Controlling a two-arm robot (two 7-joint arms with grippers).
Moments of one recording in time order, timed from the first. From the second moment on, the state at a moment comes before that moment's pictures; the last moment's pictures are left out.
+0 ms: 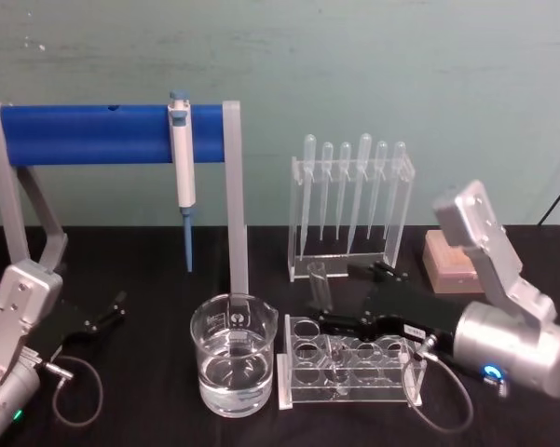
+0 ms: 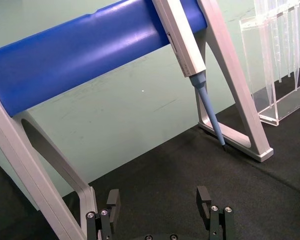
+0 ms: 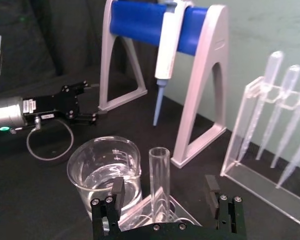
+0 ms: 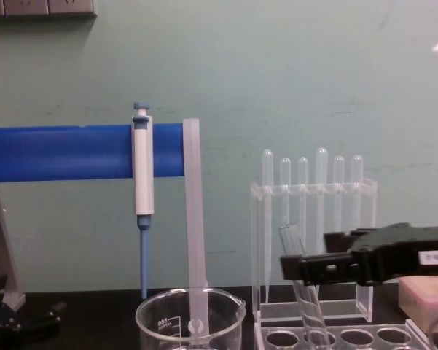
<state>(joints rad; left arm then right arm) -0.20 0.60 0.45 -1.41 -0.25 -0.12 0.03 0.31 0.59 -0.46 -1.69 0.51 0.30 0.43</state>
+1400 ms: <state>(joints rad) -0.20 0.60 0.45 -1.41 -0.25 -0.12 0.03 0.44 0.57 -0.54 -1.64 0.50 0.39 0.46</state>
